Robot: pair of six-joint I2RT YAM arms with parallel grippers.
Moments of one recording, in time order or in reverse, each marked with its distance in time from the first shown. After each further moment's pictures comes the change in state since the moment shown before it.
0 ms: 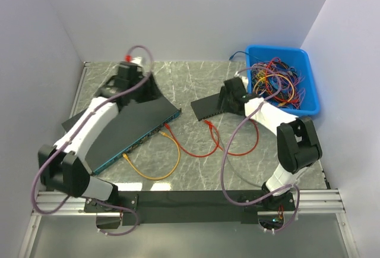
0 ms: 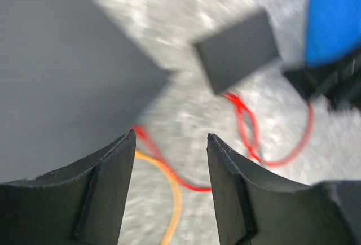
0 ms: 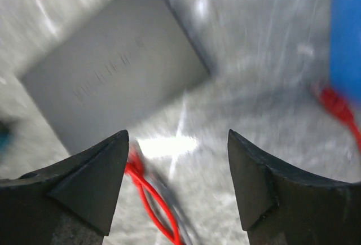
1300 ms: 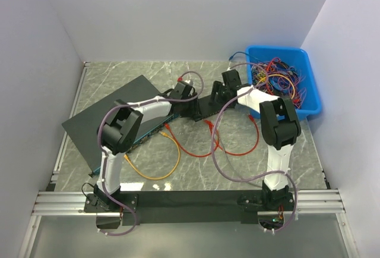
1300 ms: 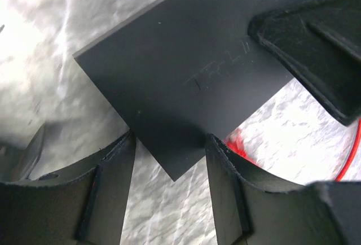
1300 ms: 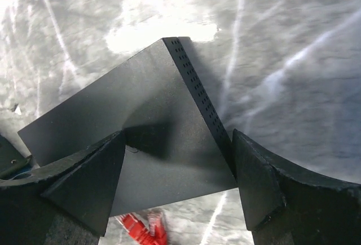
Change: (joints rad) left arm -0.327 0.676 0.141 0.367 -0.022 -0.186; right arm -0.085 0.350 0.263 0.063 -0.285 -0.051
